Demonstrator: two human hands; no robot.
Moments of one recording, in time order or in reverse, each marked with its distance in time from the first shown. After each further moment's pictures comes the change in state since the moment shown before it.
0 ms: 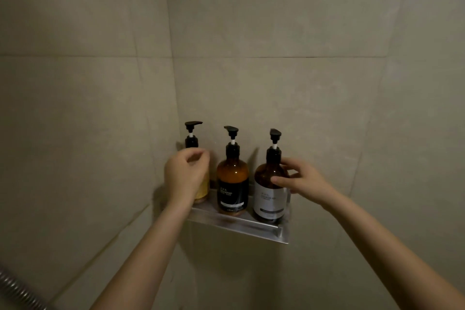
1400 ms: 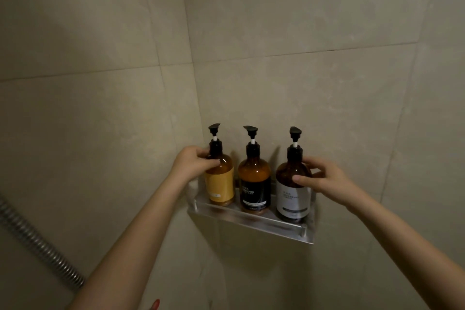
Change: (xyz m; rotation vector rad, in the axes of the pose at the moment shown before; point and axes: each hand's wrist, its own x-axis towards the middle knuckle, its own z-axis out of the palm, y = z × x) left_hand 0.055 -0.018 -0.030 0.291 -0.384 -0.163; right_hand -0.001 0.008 0.003 0.106 0.027 -0.042
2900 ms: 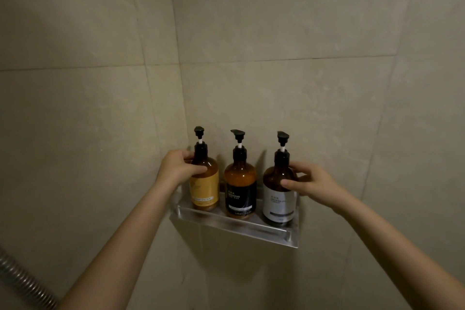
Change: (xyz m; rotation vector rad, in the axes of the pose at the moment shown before) left_hand 0.007 -0.006 0.008 -0.116 0.012 -0.067; right_hand 0.003 0.001 -0.004 -0.026 -0.060 0.008
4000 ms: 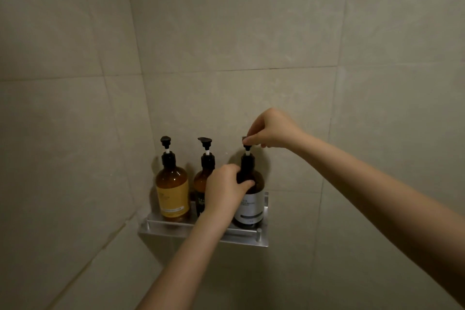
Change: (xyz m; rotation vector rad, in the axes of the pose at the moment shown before) left_hand -0.092 0.083 0.105 0.143 -0.052 0.469; right_hand 0.033 -0.104 -0.049 -0.475 0.152 -0.007
